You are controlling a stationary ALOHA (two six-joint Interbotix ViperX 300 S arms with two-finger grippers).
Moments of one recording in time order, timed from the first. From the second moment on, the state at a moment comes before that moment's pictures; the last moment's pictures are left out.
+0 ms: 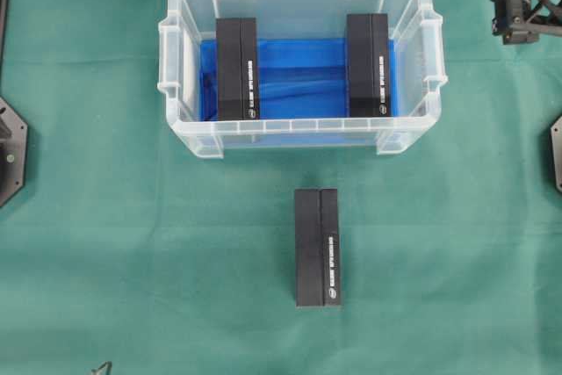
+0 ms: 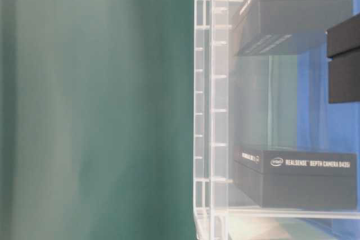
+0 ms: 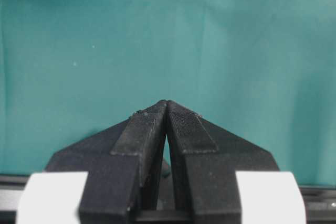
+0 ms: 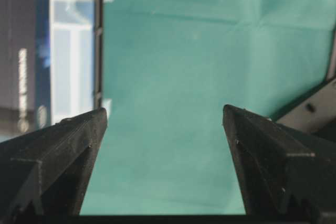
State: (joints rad) left arm -0.15 -0.79 0.48 0.02 1.39 -0.28; right arm -0.19 -0.51 0.40 -0.28 1.46 1.45
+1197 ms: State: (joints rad) left arm -0.15 -0.86 0.49 0.02 1.39 -0.26; right arm -0.12 0.32 -0.47 -0.23 1.26 1.43
